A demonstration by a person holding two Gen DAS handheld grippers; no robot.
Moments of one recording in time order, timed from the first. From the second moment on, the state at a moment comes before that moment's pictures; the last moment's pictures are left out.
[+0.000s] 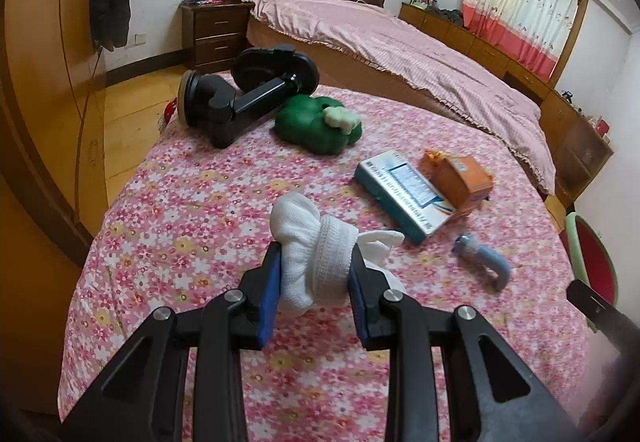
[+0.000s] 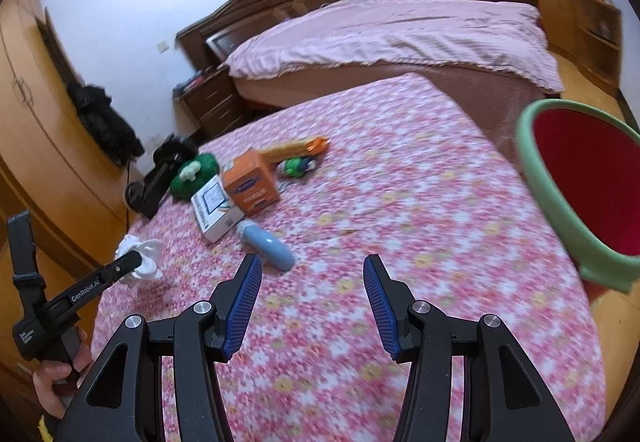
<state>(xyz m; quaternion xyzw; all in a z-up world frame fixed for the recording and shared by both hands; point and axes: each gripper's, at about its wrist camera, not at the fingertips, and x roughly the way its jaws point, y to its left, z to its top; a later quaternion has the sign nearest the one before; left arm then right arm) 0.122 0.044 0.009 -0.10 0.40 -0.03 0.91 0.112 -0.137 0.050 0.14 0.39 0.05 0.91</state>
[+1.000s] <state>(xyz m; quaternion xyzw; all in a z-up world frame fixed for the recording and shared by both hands) 0.118 0.029 0.002 -0.12 0.41 -0.06 0.90 0.137 -0.104 0.010 0.08 0.42 0.11 0.89</state>
